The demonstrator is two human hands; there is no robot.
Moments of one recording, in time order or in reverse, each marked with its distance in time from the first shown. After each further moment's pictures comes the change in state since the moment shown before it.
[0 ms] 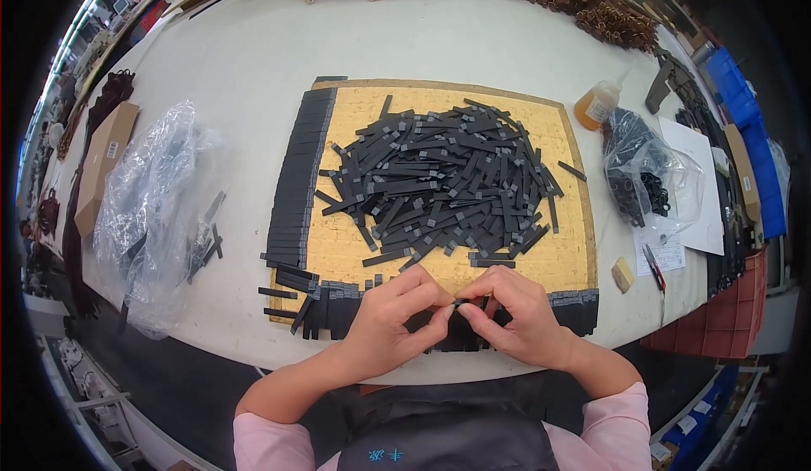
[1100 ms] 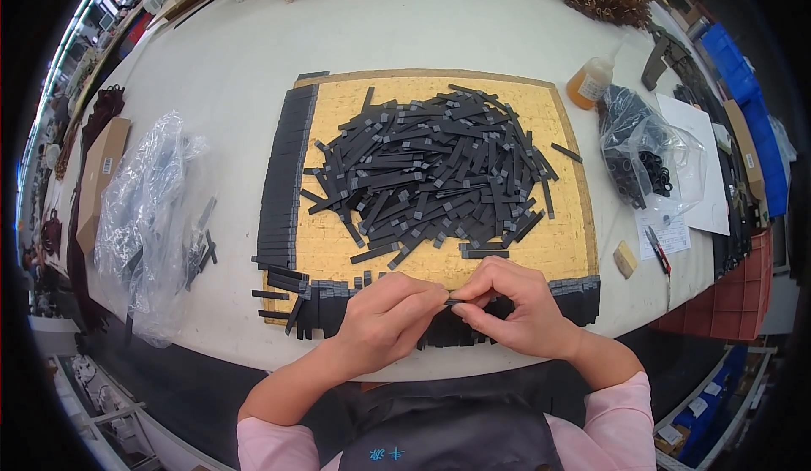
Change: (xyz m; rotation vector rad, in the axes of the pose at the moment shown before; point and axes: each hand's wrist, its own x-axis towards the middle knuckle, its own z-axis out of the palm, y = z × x) left_hand -0.002 -0.012 0.007 0.241 0.052 0.290; right_hand -0.004 0.005 -0.003 0.239 0.035 0.082
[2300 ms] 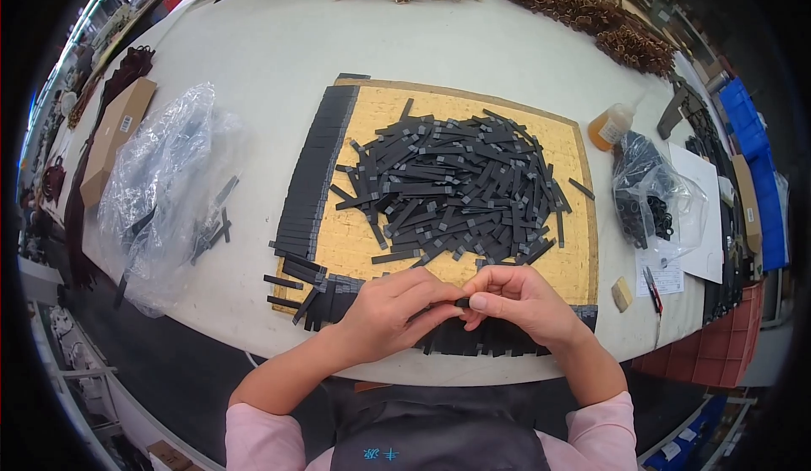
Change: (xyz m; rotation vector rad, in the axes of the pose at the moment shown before) left_hand 0.004 -0.003 -0.015 -0.082 0.014 -0.061; right_hand 0.021 0.006 -0.010 0.700 -0.293 0.587
